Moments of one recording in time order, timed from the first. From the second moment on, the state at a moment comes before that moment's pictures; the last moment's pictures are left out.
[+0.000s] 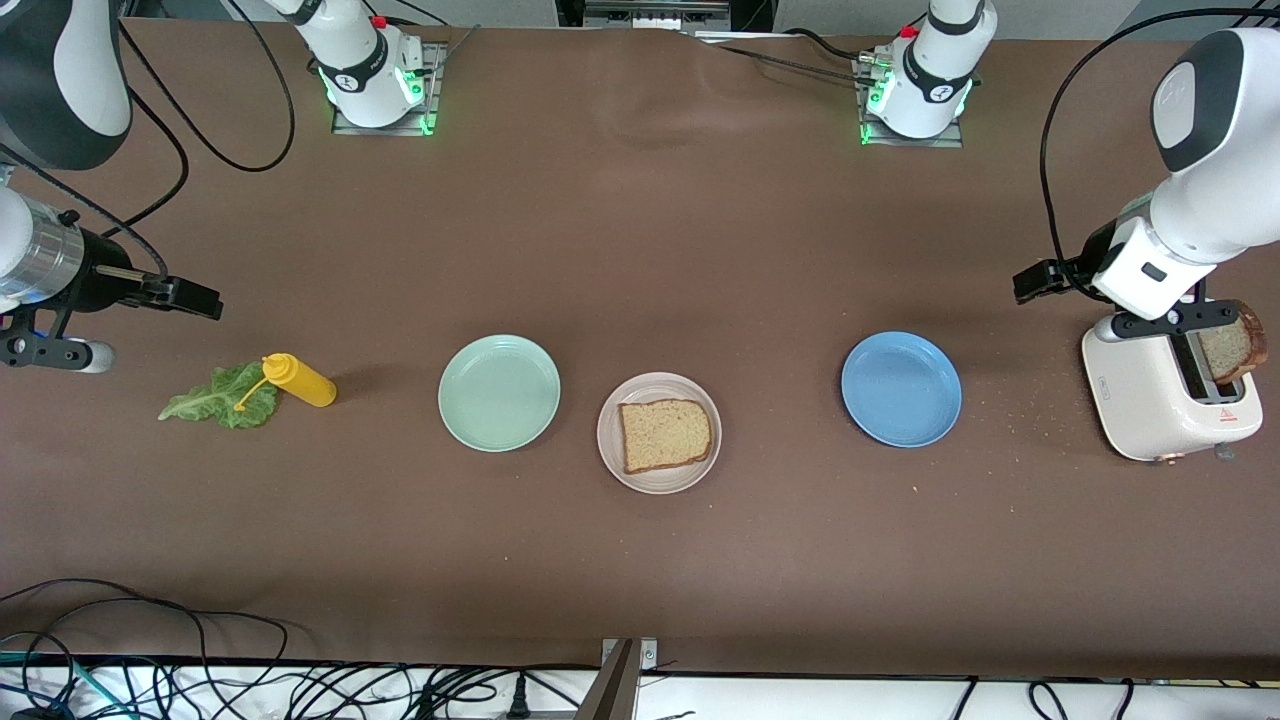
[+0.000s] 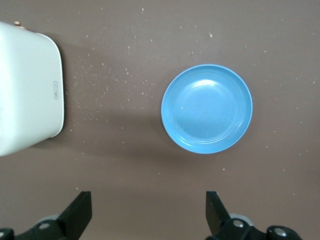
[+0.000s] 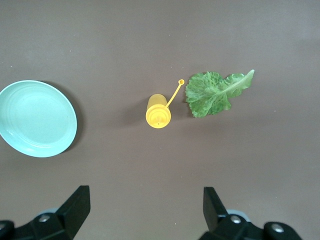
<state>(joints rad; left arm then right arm) 0.01 0.02 -0.03 -1.88 0.02 1.81 -0.17 0.12 0.24 -0.10 -1.45 -0.01 1.55 0.15</state>
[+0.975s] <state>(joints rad) -0.01 -0.06 0.04 -1.74 -0.02 1.58 0.01 0.12 0.24 -0.10 -1.45 -0.01 1.55 0.15</state>
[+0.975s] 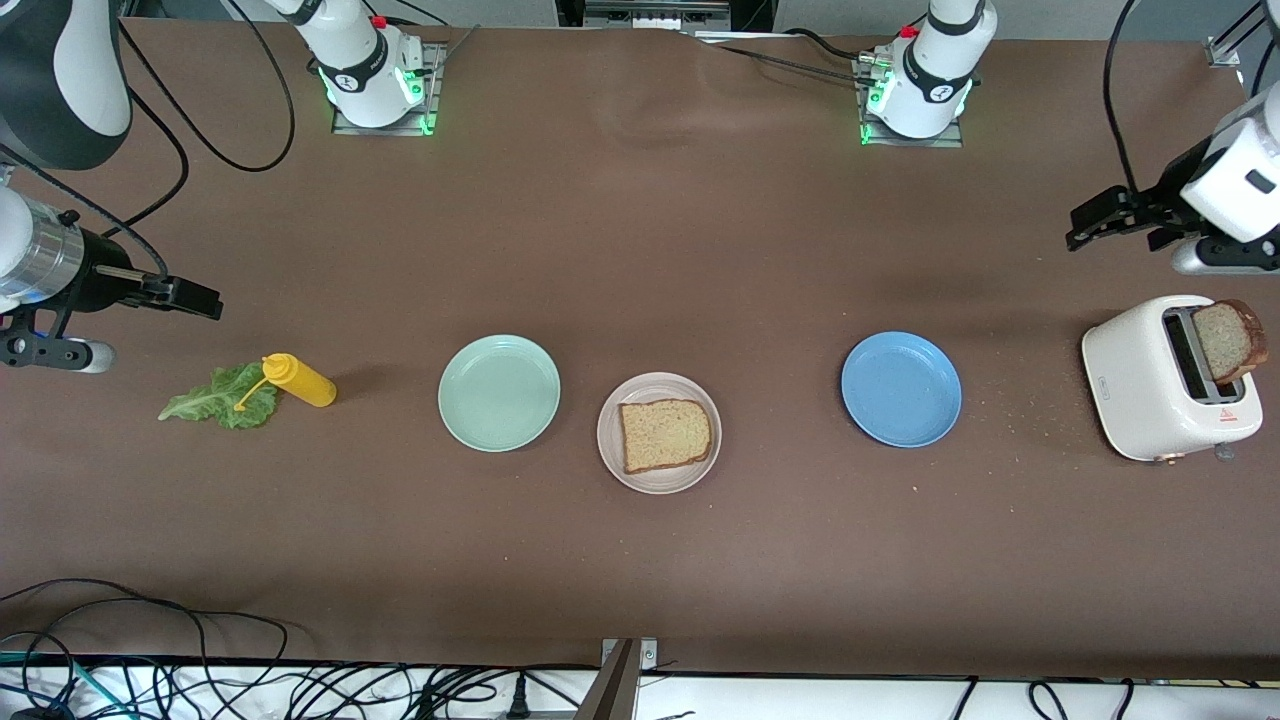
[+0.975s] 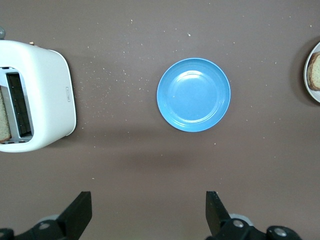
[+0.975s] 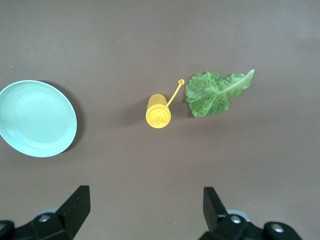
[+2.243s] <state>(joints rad) -0.04 0.00 0.04 -1.59 -0.01 1.49 0.09 0.06 0.25 -0.11 -1.45 -0.01 1.56 0.15</state>
